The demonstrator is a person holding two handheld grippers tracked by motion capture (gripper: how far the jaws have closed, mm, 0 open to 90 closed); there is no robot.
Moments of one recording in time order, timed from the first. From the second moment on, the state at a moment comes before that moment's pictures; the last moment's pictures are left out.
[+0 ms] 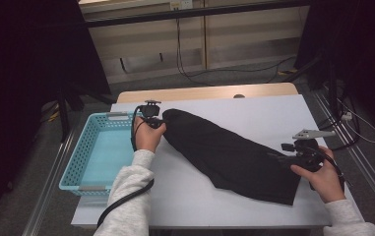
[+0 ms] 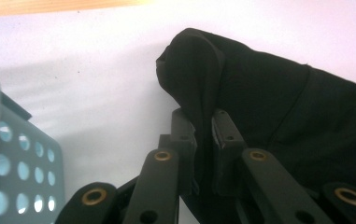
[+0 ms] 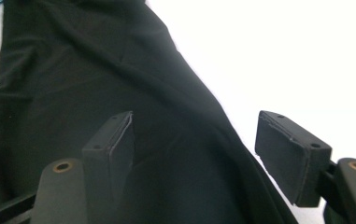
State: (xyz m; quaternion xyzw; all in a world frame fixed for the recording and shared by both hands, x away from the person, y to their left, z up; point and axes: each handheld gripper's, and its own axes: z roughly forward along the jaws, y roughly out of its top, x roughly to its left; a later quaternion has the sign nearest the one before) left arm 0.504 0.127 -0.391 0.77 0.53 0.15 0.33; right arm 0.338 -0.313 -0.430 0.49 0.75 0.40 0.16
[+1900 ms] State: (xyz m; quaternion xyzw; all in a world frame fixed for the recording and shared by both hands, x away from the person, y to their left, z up) left arm 0.450 0.083 -0.419 0.80 0.42 0.04 0.43; right arm 0.339 -0.309 -0.436 0.50 0.76 0.39 0.16
